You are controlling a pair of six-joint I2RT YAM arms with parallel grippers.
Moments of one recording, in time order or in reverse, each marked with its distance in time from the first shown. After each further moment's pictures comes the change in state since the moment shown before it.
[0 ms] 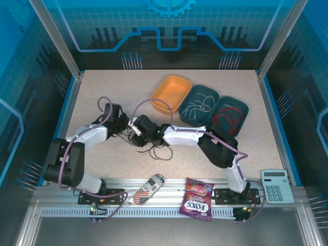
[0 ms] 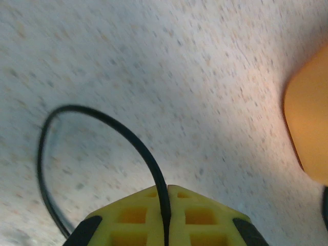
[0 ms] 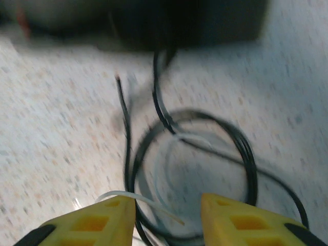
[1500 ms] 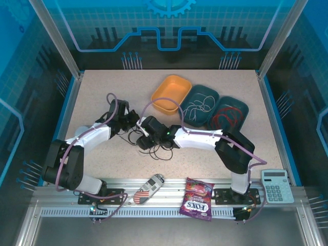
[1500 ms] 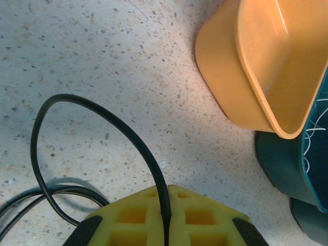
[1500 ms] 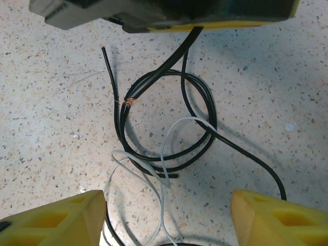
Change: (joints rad) left arm -0.079 -0.021 0.058 0.002 0.100 0.025; right arm 0.006 -0.205 -0.151 -0.105 0.084 0.070
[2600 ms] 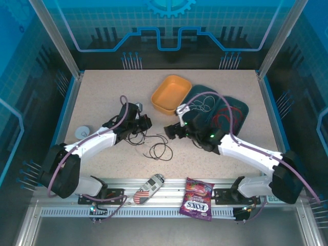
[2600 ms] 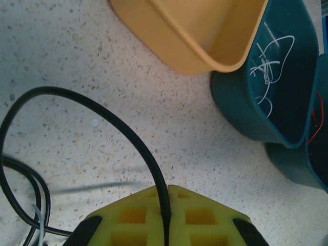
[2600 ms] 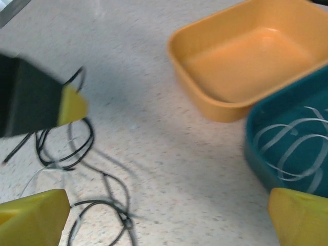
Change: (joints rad) left arm -0.193 -0.062 0.018 -0.021 -0.039 0.027; right arm -0.158 -0.561 -0.372 0.035 0.157 0.029
